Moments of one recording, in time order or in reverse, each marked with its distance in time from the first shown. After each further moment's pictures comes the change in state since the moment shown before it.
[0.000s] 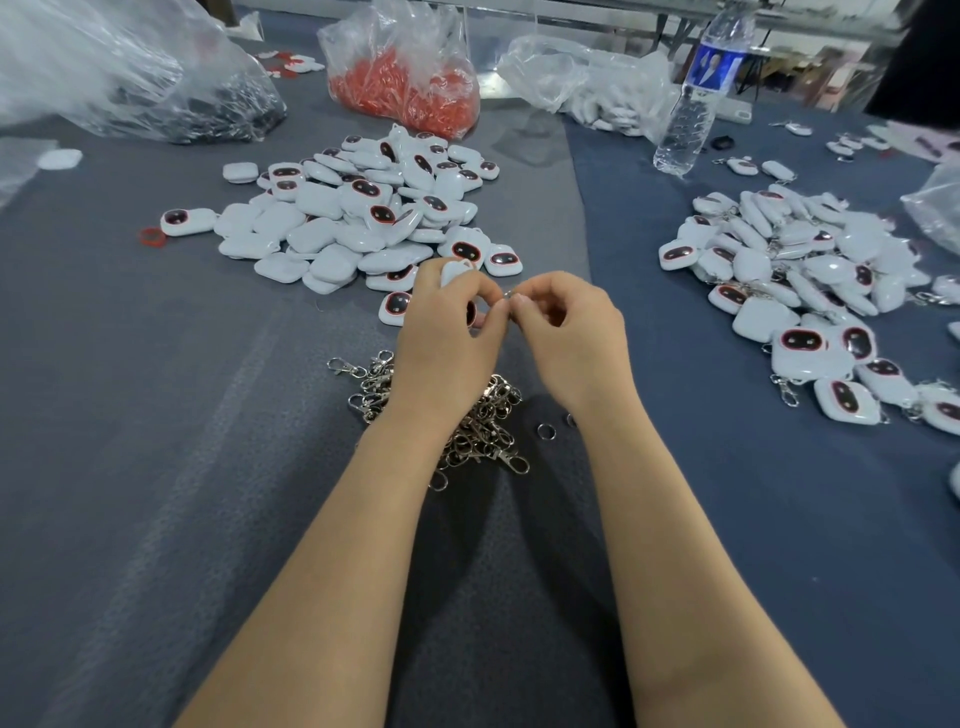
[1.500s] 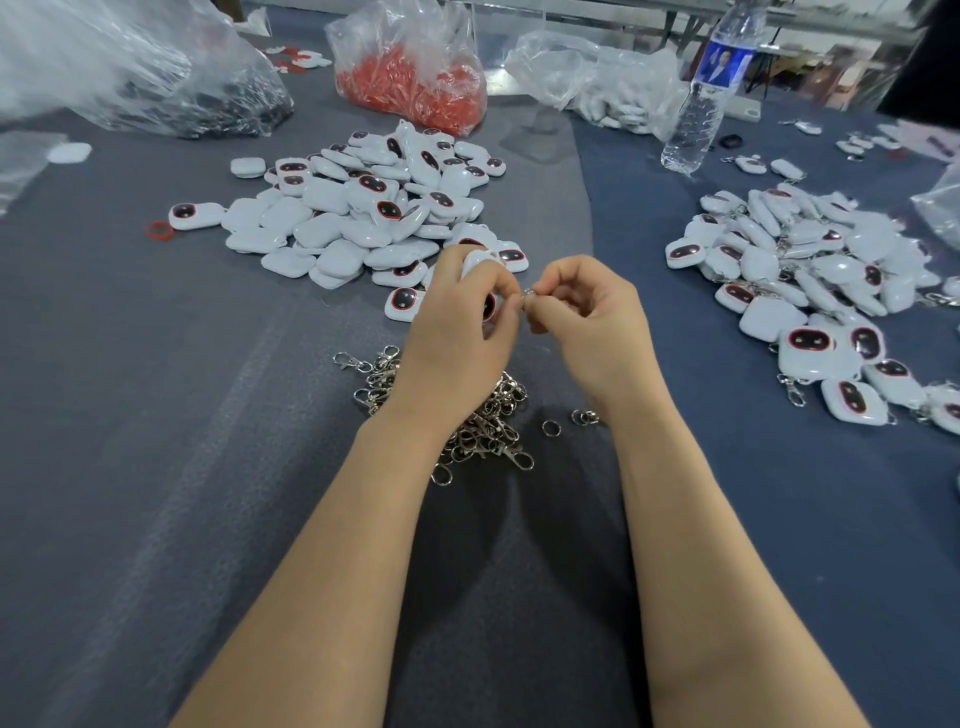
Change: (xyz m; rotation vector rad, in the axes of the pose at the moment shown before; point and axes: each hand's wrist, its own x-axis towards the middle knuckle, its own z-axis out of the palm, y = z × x) left_hand -0.001 0.005 -0.007 0.000 -0.026 0.187; right_hand 0.002 0.000 -0.011 0.336 -0.090 0.022
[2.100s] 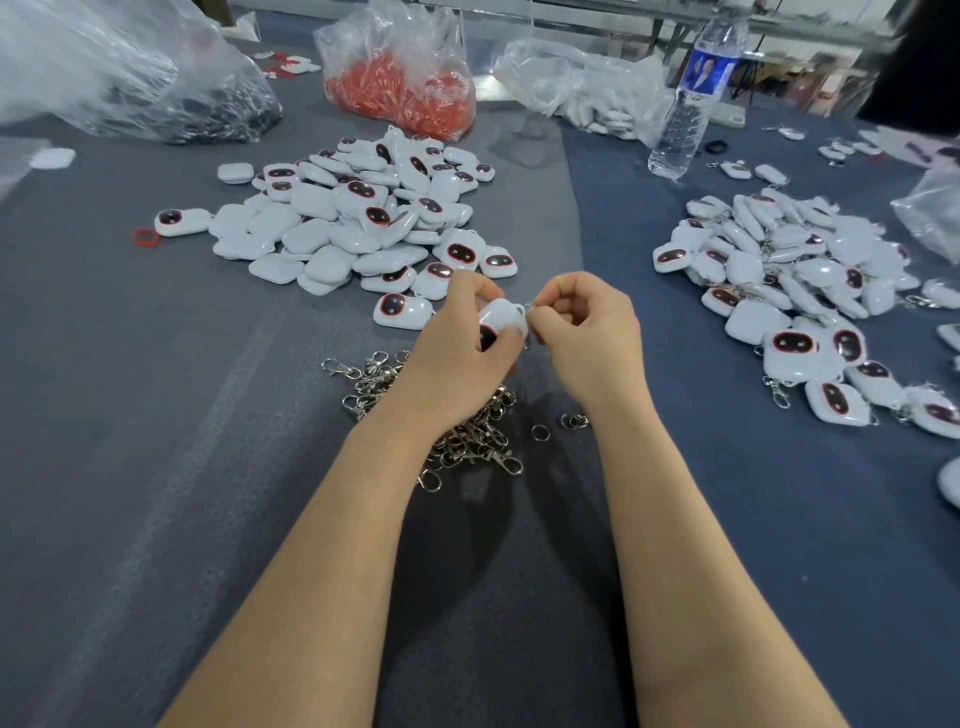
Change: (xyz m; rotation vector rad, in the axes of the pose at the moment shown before) left_hand -0.004 0.003 0.001 -0.262 -0.269 -0.283; right_hand 0.005 0.013 -0.002 -0.216 0.166 0.046
